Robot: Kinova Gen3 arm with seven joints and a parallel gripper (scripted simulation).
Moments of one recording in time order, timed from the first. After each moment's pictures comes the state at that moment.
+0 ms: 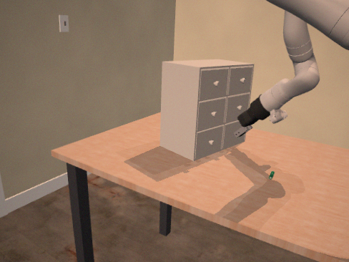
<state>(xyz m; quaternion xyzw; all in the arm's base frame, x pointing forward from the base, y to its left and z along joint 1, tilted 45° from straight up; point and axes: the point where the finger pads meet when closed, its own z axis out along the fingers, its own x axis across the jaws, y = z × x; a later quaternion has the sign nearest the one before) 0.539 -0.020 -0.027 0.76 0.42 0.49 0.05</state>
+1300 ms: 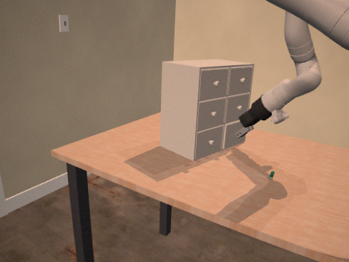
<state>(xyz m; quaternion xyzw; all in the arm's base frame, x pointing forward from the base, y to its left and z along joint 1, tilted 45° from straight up) 0.533 -0.018 -0.027 0.76 0.42 0.49 0.05</state>
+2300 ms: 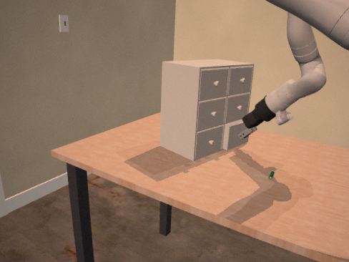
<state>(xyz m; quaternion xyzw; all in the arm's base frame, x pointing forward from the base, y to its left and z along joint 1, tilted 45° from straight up) 0.518 -0.015 -0.026 0.76 0.42 0.49 0.05</state>
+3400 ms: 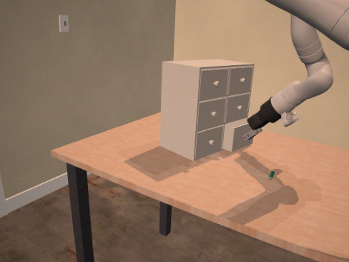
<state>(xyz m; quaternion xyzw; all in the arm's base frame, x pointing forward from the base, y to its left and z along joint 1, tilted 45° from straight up) 0.498 -0.010 -0.025 0.76 0.42 0.49 0.05</state>
